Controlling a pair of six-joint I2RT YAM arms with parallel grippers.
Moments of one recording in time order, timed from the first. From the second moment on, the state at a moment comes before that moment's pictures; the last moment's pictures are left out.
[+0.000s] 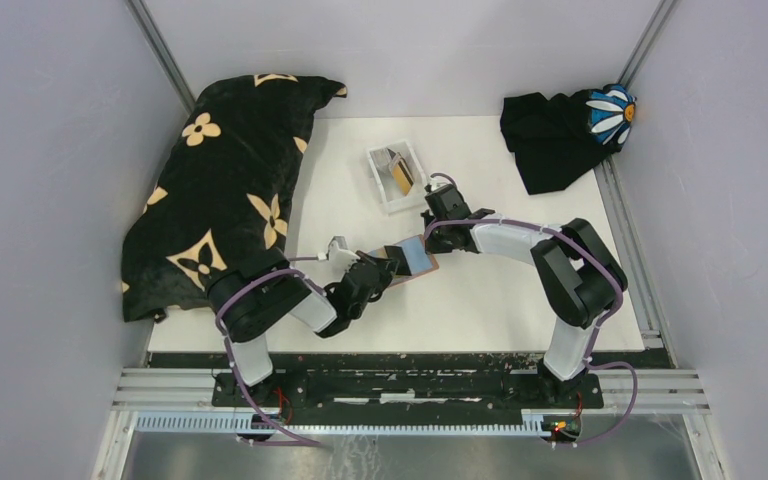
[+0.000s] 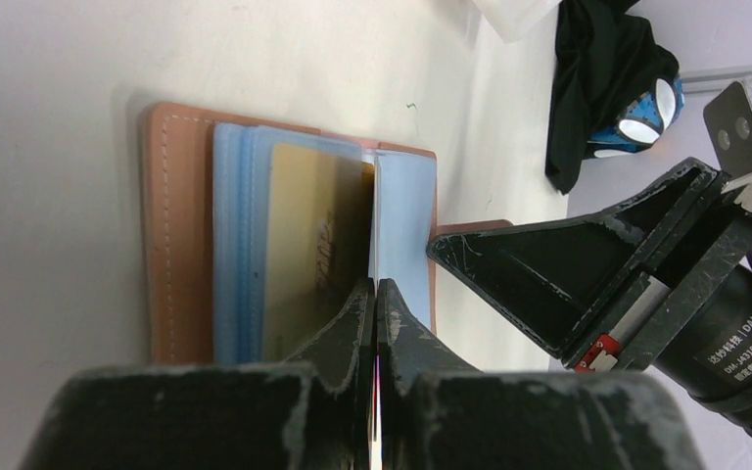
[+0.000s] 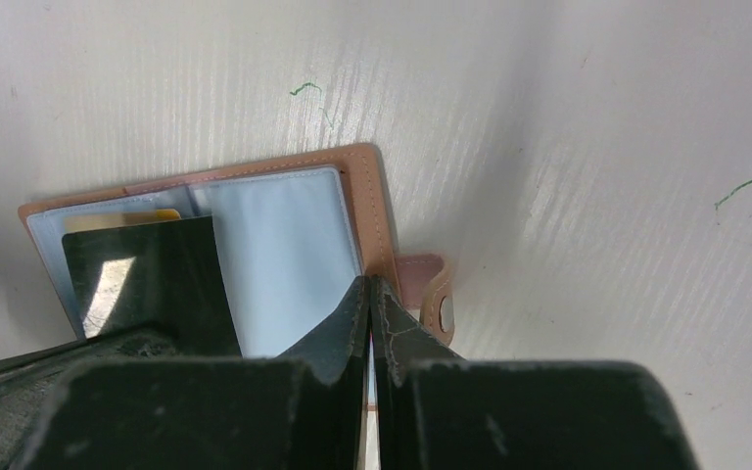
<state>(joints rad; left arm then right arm) -0.90 1.80 0.44 0.92 -0.52 -1.40 0.60 1.82 1.07 -0.20 0.04 0.45</state>
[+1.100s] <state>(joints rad) -0.95 1.93 0.41 1.16 -0.61 -1.39 0.62 1.82 1.07 -0.19 0.07 0.46</state>
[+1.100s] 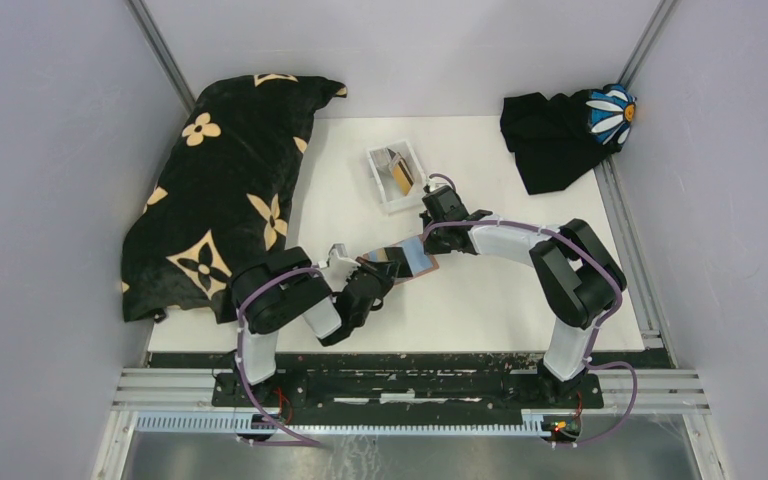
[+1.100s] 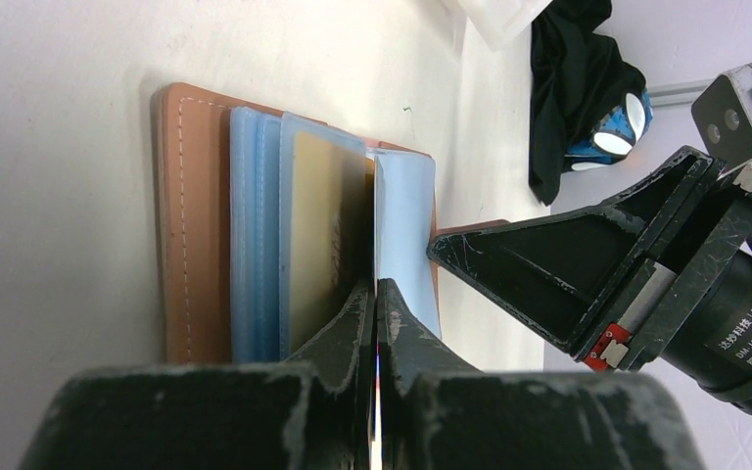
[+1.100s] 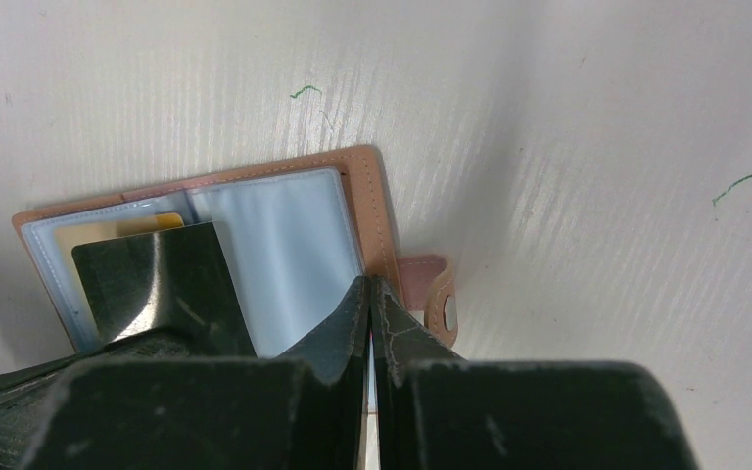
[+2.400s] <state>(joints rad) -0.97 2.07 0.41 1.39 -0.71 -1.38 0.62 1.83 1.07 -0.20 0.09 0.46</state>
